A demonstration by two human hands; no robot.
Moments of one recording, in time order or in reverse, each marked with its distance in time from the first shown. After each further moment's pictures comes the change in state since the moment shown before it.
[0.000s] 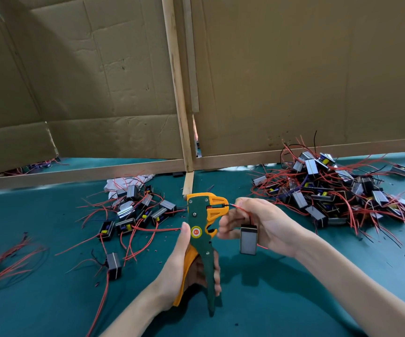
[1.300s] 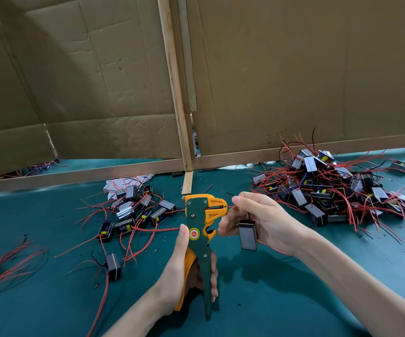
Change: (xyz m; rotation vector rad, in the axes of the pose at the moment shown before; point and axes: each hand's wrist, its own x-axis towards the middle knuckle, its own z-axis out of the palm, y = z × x) left_hand -0.003 -0.030 -0.037 0.102 -0.314 -0.012; right_hand -0.004 -0.006 0.007 -0.135 0.058 -0.056
